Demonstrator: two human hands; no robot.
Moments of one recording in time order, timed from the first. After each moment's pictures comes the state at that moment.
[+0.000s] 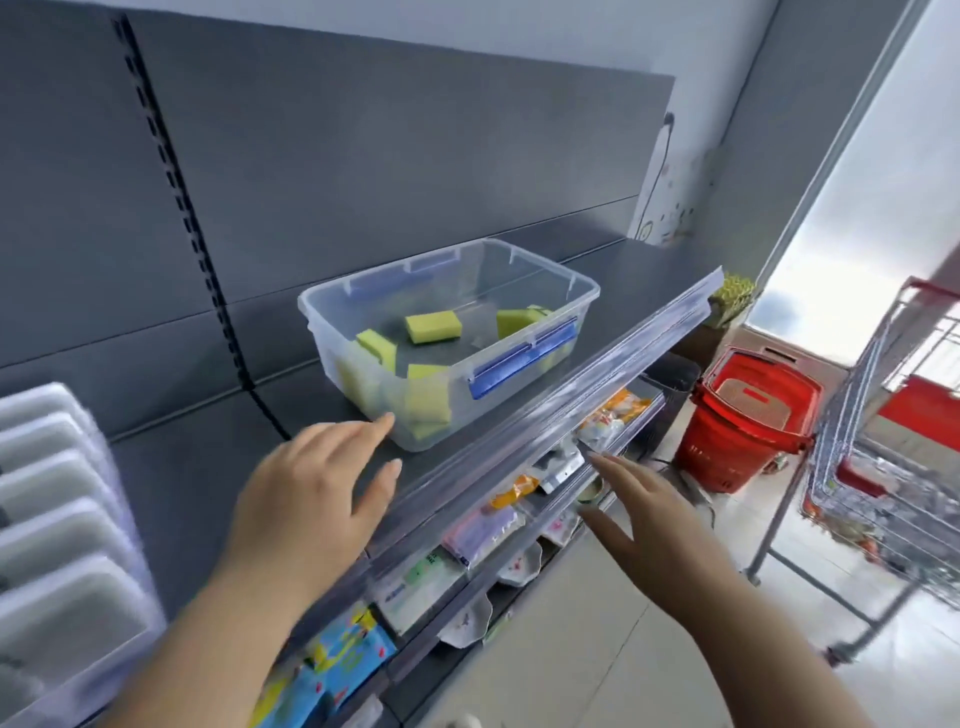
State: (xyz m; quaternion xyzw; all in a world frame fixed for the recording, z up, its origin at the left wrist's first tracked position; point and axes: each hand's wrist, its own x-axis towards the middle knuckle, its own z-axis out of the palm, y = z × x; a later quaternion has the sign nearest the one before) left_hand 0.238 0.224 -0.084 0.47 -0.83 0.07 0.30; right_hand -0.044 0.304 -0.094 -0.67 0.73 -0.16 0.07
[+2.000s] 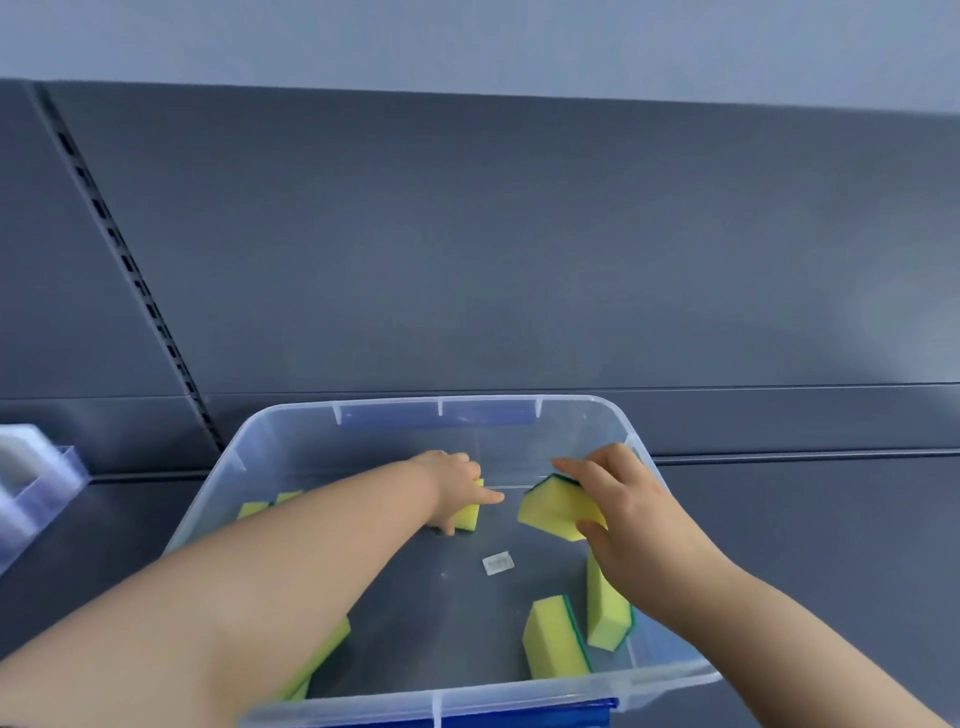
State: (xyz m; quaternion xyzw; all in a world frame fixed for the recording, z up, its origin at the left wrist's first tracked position) left_hand 0.048 -0.189 -0.126 0.56 -0.77 -0.01 -0.31; right_hand -0.184 -0.151 -0.049 -0.91 0.38 -0.13 0.11
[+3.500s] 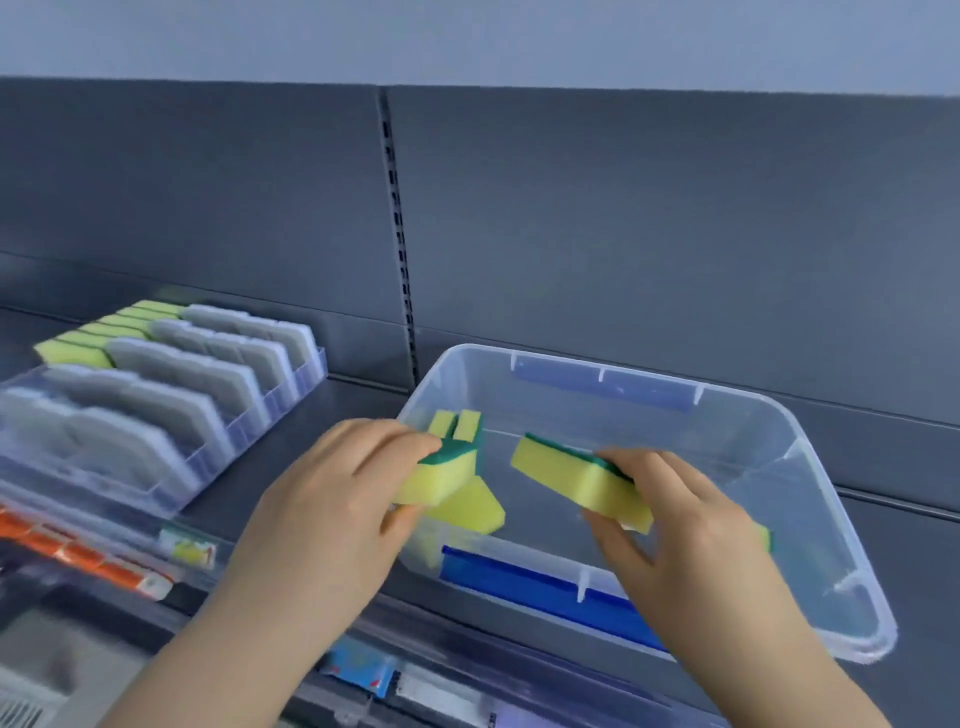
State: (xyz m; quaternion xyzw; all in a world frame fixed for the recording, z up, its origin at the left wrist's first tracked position) left_hand 0.029 0.131 -0.018 0.77 -0.55 0.21 0.25; right_hand -0.148 -0.030 -0.025 -0.91 0.23 -0.34 0.13
